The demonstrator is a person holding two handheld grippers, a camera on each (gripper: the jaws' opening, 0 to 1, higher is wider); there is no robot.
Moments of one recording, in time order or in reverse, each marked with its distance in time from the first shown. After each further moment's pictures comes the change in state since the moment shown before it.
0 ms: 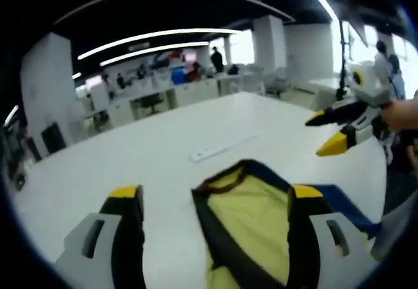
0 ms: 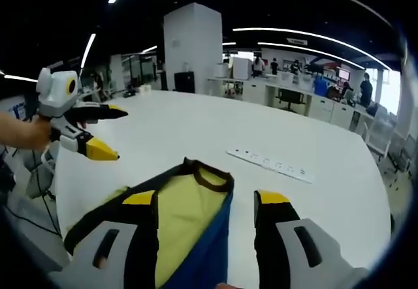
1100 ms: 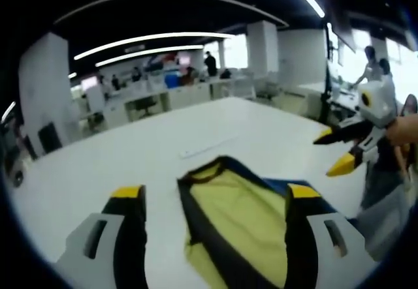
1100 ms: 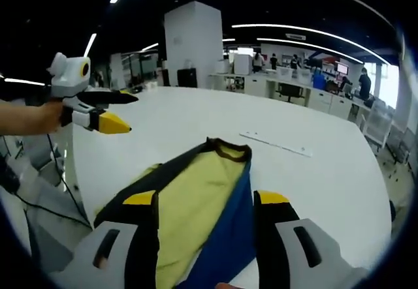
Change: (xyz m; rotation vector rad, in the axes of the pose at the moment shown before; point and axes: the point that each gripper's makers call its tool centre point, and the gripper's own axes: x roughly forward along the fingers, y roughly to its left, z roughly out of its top) left arm -0.062 -0.032 -0.008 -0.018 -0.013 -0.049; right arm -0.076 0.060 -0.038 0.025 0.022 0.009
